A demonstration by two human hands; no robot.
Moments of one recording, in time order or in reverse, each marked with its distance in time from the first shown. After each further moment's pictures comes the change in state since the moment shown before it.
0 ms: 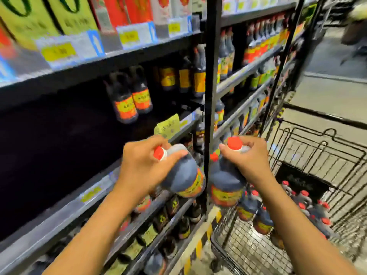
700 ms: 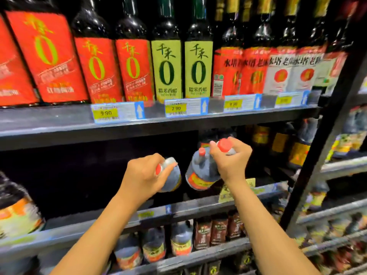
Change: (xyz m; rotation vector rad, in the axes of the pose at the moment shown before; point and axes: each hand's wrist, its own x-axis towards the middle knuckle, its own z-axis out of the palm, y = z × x) left_hand 0.029 -0.075 -0.090 0.864 0.437 0.092; right_hand 0.118 -0.067 0.197 0.496 -0.206 -0.463
